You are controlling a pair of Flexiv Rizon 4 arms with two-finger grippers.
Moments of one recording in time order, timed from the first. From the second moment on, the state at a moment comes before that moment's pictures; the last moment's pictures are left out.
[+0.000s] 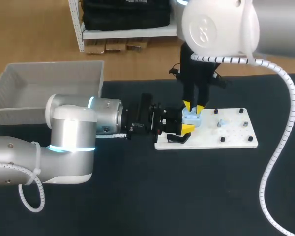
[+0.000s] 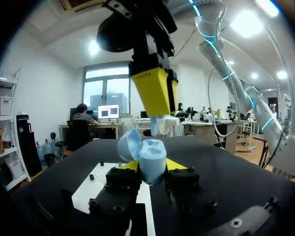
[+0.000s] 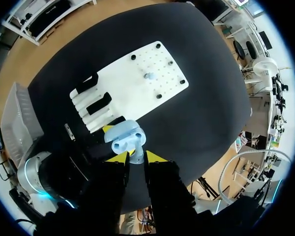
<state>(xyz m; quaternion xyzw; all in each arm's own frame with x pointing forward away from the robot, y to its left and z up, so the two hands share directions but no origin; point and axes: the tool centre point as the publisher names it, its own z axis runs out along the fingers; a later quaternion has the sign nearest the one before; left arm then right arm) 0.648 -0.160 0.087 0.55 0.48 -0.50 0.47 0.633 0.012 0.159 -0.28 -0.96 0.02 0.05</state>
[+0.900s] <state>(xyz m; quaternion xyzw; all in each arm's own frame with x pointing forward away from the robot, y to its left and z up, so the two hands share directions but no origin) 0.648 -0.160 0.087 0.55 0.48 -0.50 0.47 0.637 0.007 0.150 -0.29 -0.95 0.03 0.06</state>
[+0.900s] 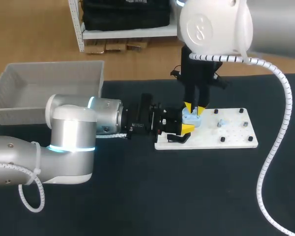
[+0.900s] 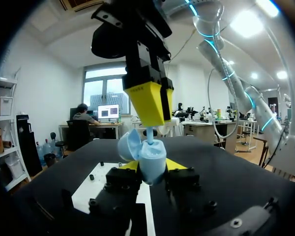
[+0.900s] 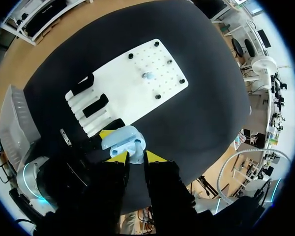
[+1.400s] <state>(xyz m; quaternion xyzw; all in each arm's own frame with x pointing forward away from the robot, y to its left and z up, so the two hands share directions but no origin) 0.648 -0.160 0.087 0.55 0.48 -0.50 0.47 0.639 0.007 0.144 -0.29 -0.95 0.02 0.07</state>
